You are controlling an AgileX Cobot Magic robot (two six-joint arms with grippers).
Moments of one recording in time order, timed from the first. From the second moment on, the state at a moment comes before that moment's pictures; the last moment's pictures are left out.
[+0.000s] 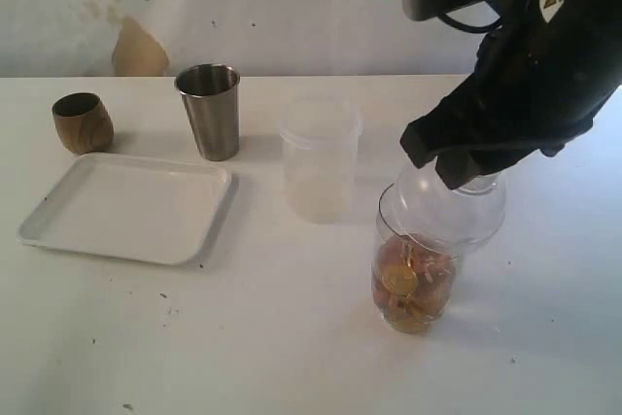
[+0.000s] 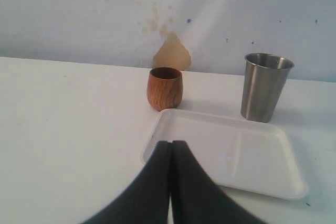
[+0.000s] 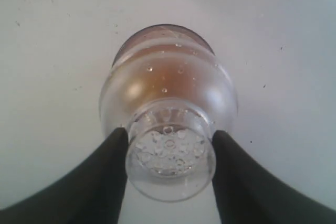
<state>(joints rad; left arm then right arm) -0.02 0.00 0.00 -0.03 0.21 -0.06 0.46 1.35 -1.30 -0.06 1.22 0.09</state>
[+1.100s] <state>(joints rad) -0.02 0.00 0.00 -0.03 0.21 -0.06 0.46 1.40 -1.29 -0.07 1.16 0.09</state>
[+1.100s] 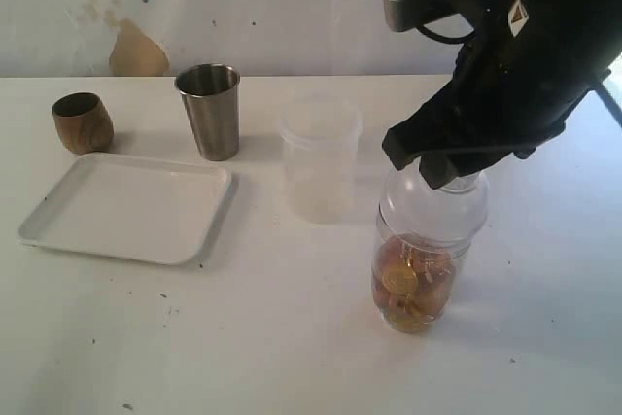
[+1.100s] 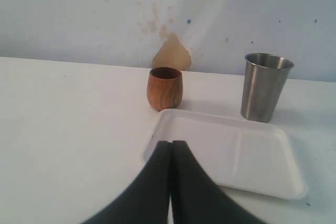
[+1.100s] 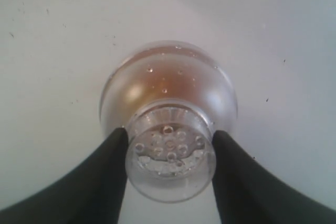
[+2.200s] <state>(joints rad) -0.02 0.00 0.00 -0.03 0.21 -0.06 0.46 1.45 -1.28 -0.07 1.14 0.09</state>
